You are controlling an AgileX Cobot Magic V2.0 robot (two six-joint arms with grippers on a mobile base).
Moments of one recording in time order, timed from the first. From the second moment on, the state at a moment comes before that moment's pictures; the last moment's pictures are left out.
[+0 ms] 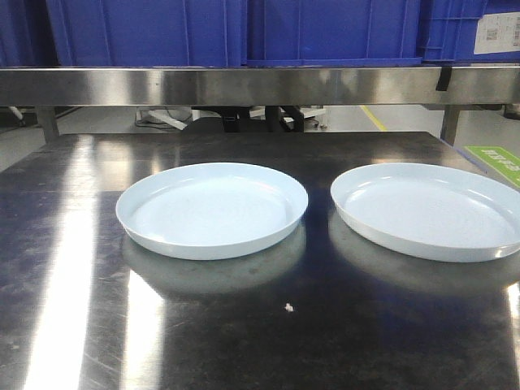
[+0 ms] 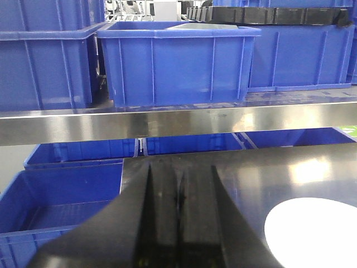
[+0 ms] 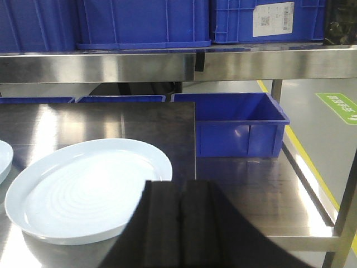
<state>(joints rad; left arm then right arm) -0.21 0.40 -0.30 -0.27 -0.01 0.30 -0.02 -0.01 0.03 0.08 0.09 0.00</state>
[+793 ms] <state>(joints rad) -0.21 0.40 -0.30 -0.27 -0.01 0.30 -0.02 0.70 -0.47 0.14 0.52 0.00</state>
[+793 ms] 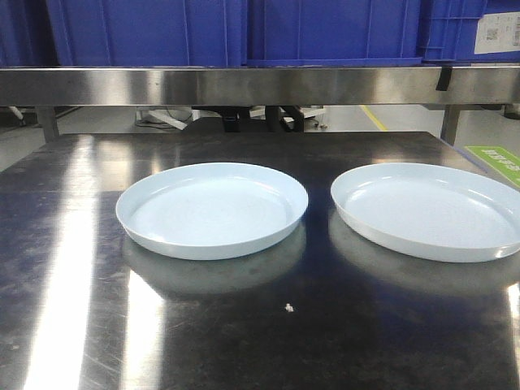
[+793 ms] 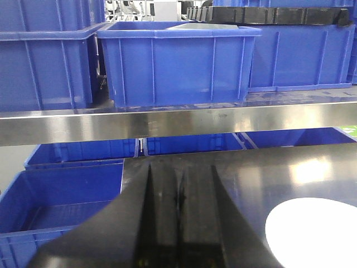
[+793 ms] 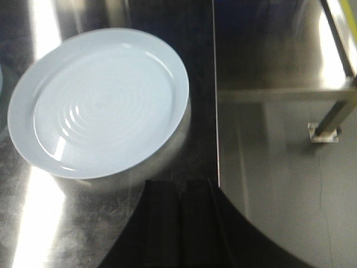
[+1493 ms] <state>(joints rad) -0.21 0.40 -0.30 -0.27 -0.02 0.30 -0.02 1.55 -1.15 0.14 0.95 0.00</state>
